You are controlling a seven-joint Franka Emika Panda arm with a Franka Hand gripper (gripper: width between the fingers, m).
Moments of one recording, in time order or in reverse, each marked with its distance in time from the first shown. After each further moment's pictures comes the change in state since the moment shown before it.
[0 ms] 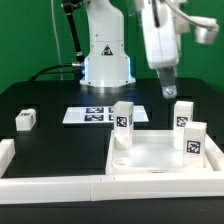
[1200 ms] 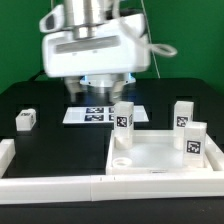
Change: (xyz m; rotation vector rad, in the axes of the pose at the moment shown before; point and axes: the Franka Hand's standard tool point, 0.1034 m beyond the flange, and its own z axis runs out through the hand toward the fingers) arm 0.149 0.036 0.008 -0.029 0.135 -1.134
